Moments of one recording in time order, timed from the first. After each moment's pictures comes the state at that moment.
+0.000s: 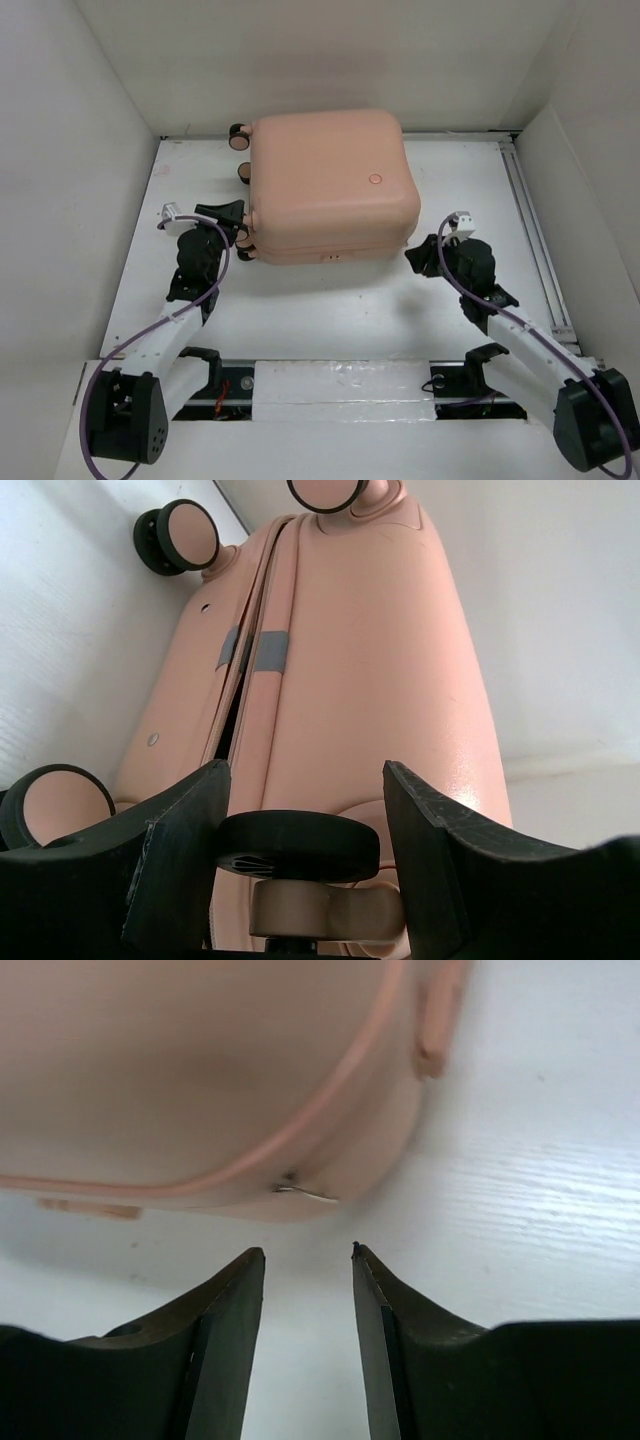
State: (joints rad) left arm -0.15 0.93 0.38 0.44 -0.13 -1.13; right arm 0.36 0.85 0.35 0.20 -0.09 0.39
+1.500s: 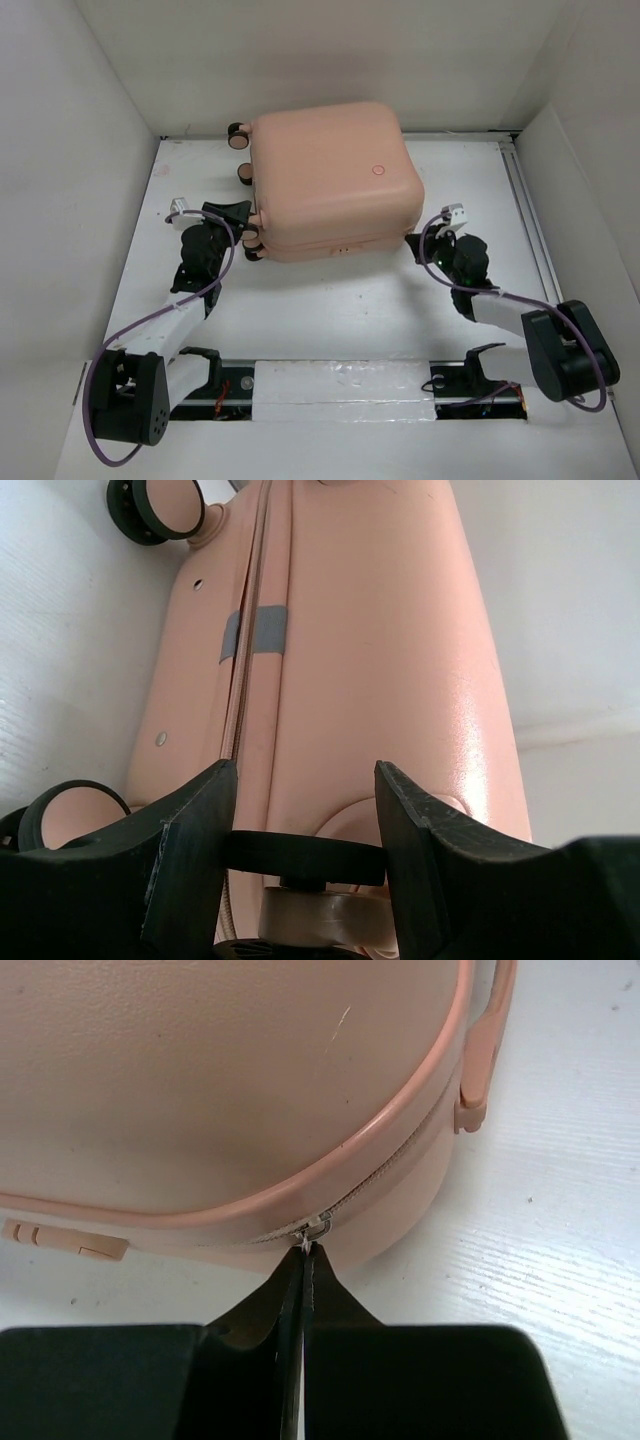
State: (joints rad) left arm -0.15 1.04 0.39 0.51 -0.05 -1.11; right arm 0.23 1.28 0.29 0.82 -0.27 0.27
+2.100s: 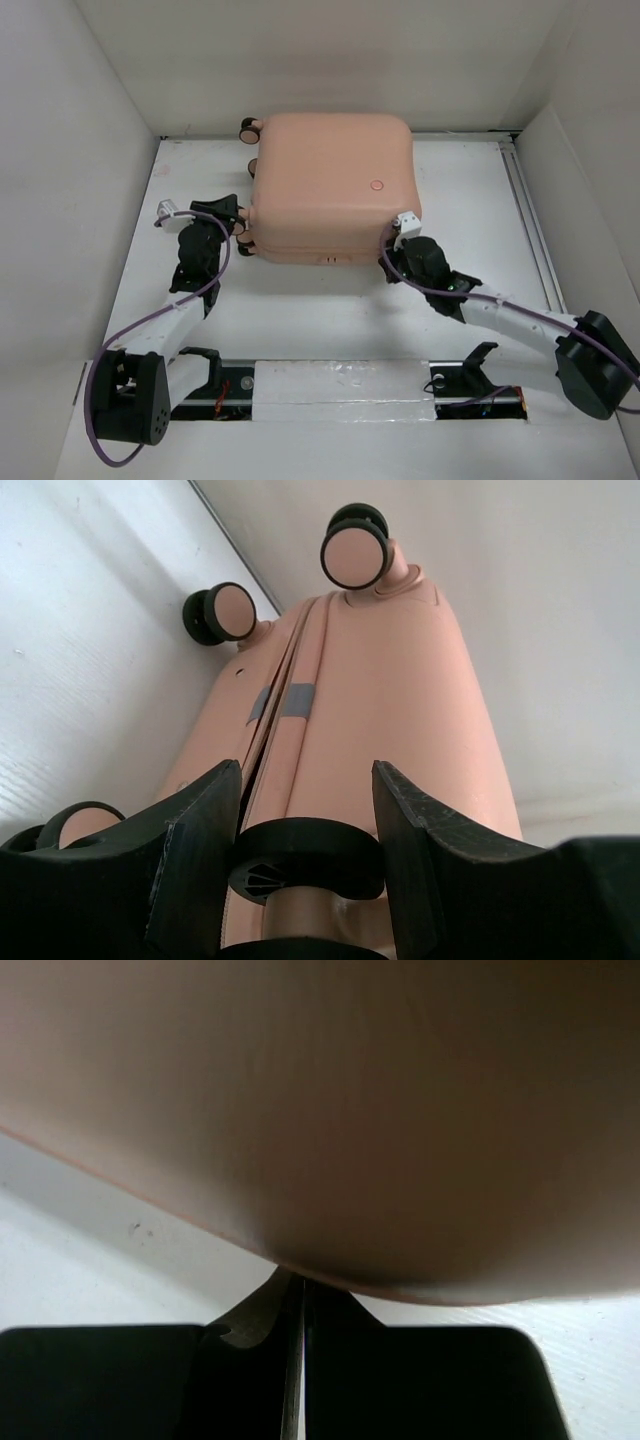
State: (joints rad) left arm -0.14 1.04 0.39 0.56 -0.20 -1.10; right arm 0.73 1.12 0.48 0.18 0.18 0.29
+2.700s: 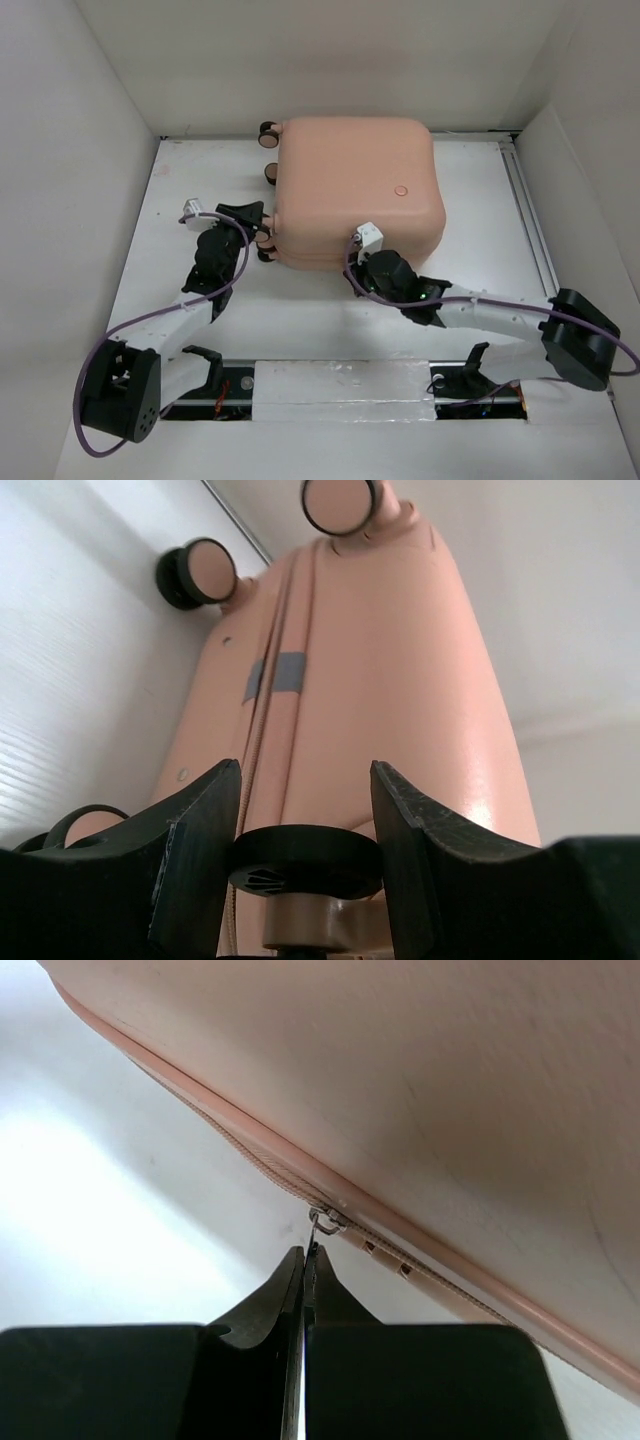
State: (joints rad) left arm -0.30 1.07 0.38 0.60 -0.22 -1.08; right arm 1.00 1.31 0.64 0.23 0.26 0.33
